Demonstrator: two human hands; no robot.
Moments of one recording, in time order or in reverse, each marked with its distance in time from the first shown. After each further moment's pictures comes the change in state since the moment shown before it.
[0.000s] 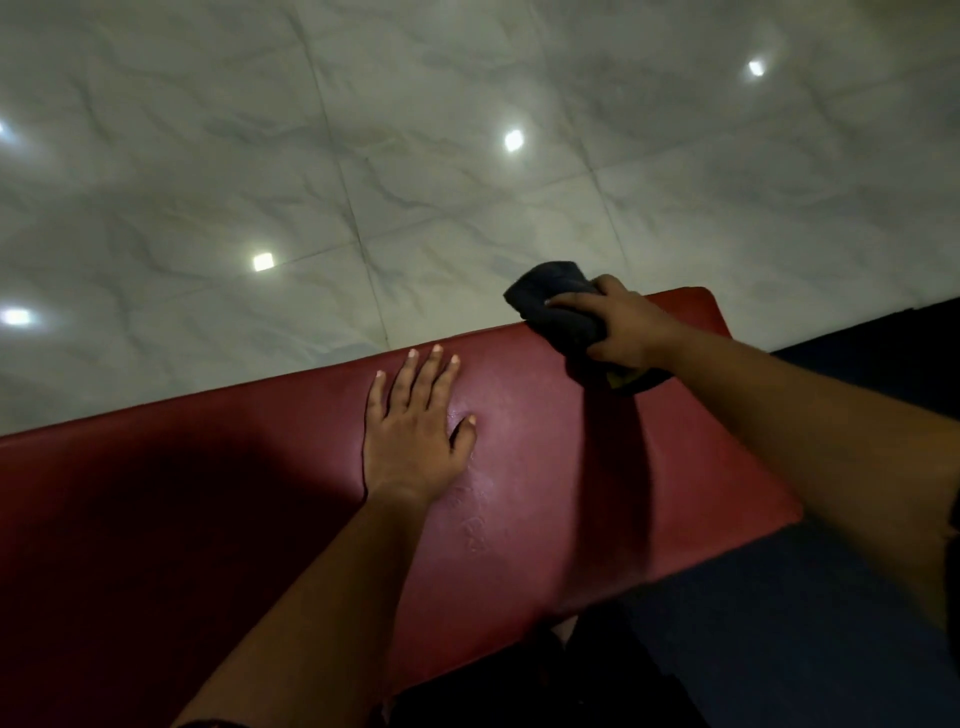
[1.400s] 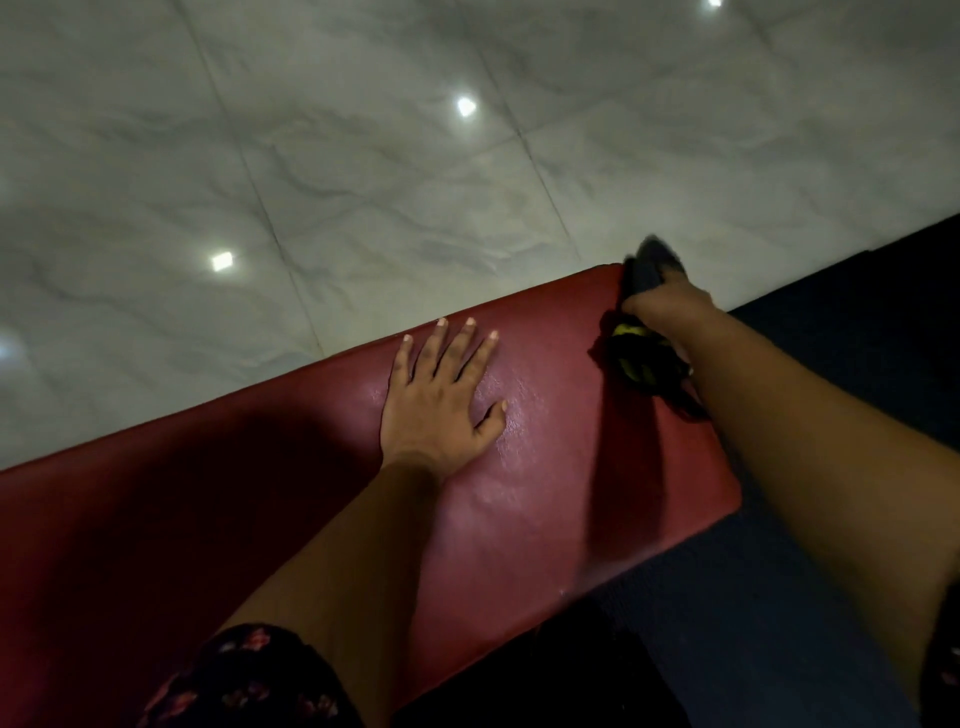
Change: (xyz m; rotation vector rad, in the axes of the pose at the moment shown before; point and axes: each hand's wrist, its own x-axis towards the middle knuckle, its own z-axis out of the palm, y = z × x) left_hand 0.070 0.117 0.039 0.037 0.067 0.300; right_hand -0.019 0.149 0.004 0.642 0.209 0.793
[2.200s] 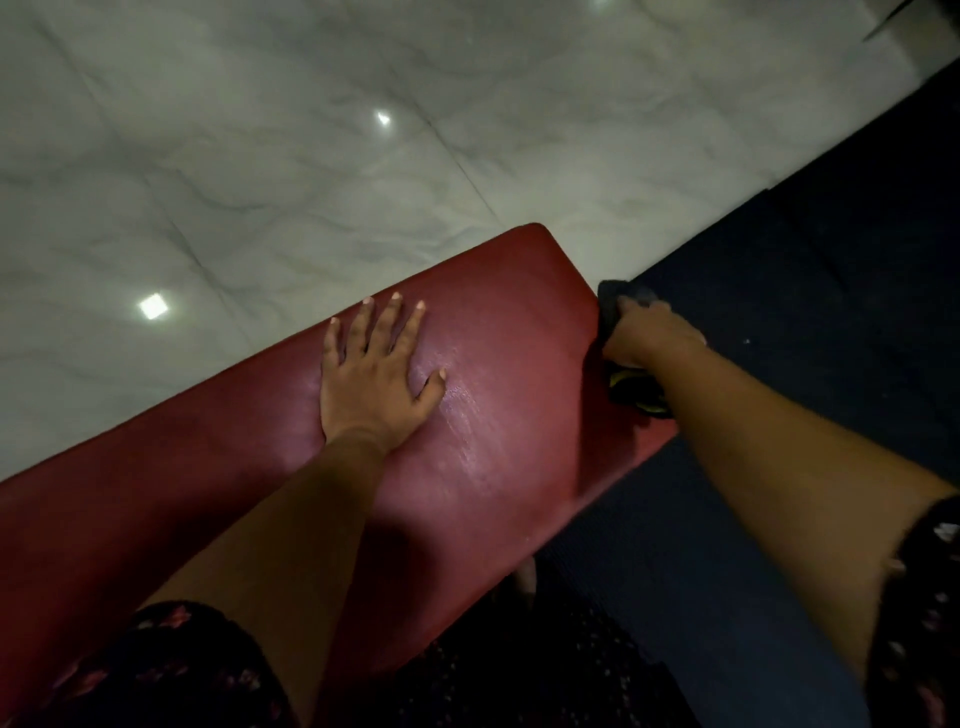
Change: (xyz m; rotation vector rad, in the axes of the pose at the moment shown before) left_hand -0.001 -0.001 0.001 0.010 -0.057 0.010; right_hand -0.063 0.080 0.002 -0.420 -0.051 0.149
